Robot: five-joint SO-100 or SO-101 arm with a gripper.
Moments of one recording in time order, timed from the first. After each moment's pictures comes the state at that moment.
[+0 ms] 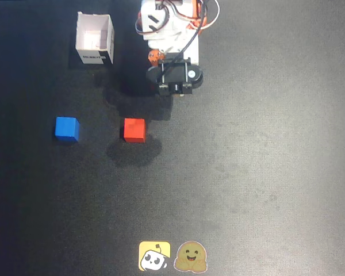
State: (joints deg) arm -4.6 176.6 165.0 72.5 89.2
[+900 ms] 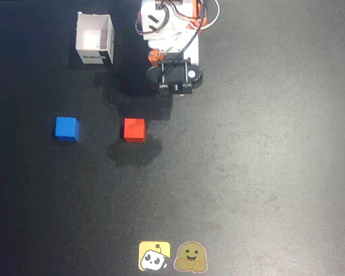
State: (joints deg) arm -4.6 176.6 165.0 72.9 89.2
